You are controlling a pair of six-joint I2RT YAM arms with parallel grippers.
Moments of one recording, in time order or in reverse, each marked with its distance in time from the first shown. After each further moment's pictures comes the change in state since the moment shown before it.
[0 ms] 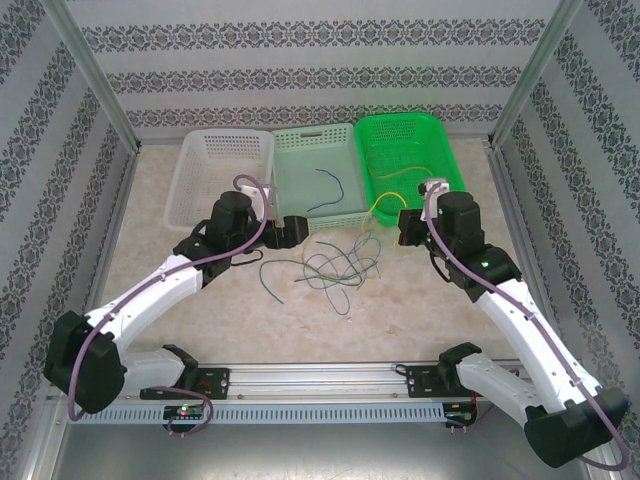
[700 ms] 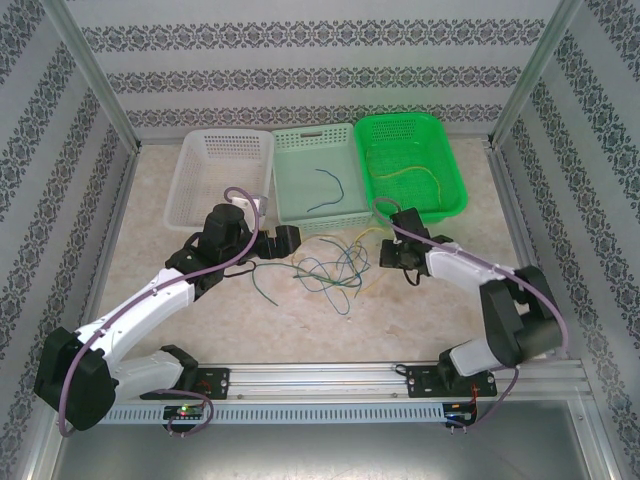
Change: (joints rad) left arm 0.007 -0.105 -0.106 -0.013 -0.041 -0.031; right arm -0.006 0.514 -0.208 0.201 0.069 0.114
